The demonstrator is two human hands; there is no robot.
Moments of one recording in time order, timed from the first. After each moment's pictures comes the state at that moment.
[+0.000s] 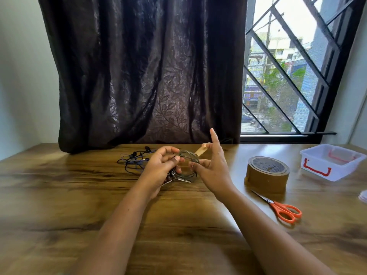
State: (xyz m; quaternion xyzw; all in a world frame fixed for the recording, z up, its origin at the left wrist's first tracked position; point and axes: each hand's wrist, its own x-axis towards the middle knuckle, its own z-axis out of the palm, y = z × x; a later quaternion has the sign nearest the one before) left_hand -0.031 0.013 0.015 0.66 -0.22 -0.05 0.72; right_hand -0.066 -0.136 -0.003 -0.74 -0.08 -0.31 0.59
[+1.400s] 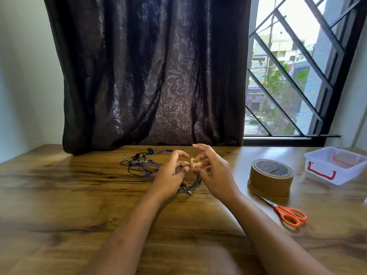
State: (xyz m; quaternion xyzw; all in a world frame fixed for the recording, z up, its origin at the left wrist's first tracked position) left_hand -0.039 0.006 0.004 0.78 -0.29 0.03 0.55; right_hand -0.072 -0.143 -0.003 -0.83 -0.15 -0.35 0.42
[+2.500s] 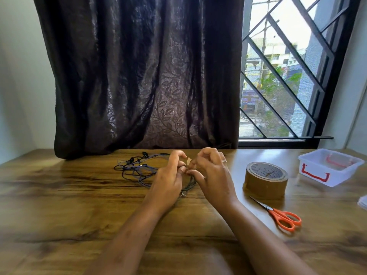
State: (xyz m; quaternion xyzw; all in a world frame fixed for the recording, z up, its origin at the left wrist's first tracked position) left_hand -0.047 0.001 0.002 0.81 -0.34 0.18 0.44; right_hand -0.074 -0.144 -0.007 -0.86 -0.08 -0.46 0.21
